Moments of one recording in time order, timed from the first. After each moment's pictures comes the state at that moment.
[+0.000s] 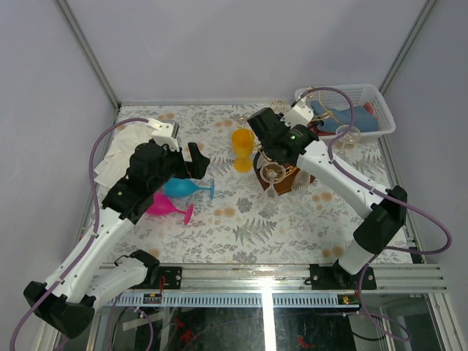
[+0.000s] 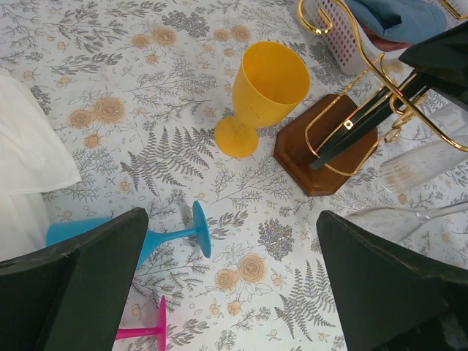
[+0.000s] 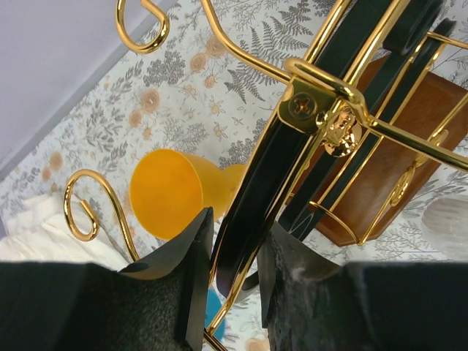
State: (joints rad) left arm -0.46 0.91 0.96 -0.38 0.00 -0.31; right arm 0.76 1.67 1.66 -0.88 0.76 1.24
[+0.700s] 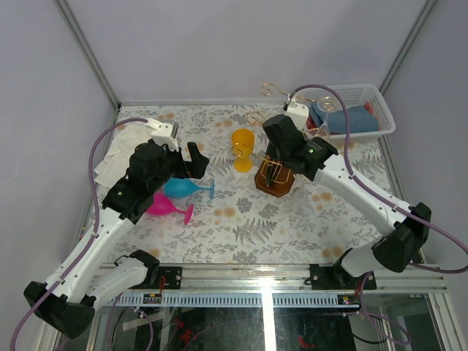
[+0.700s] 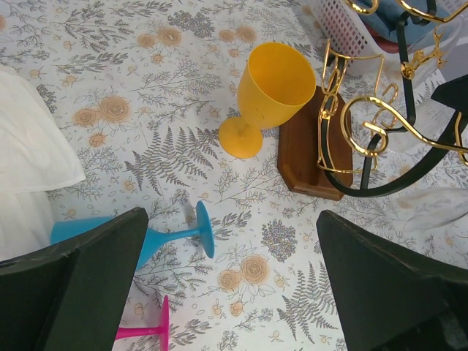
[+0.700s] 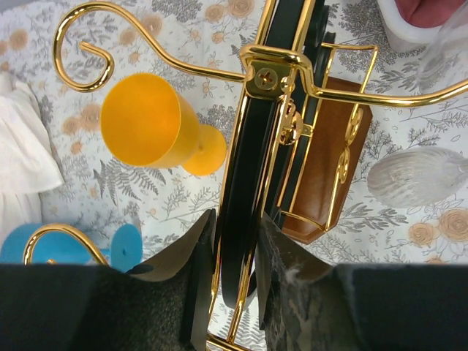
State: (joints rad) left arm -0.46 0.91 0.96 -0.38 -0.01 -0.31; right arm 0.75 1.48 1.46 -0.72 0.58 0.75
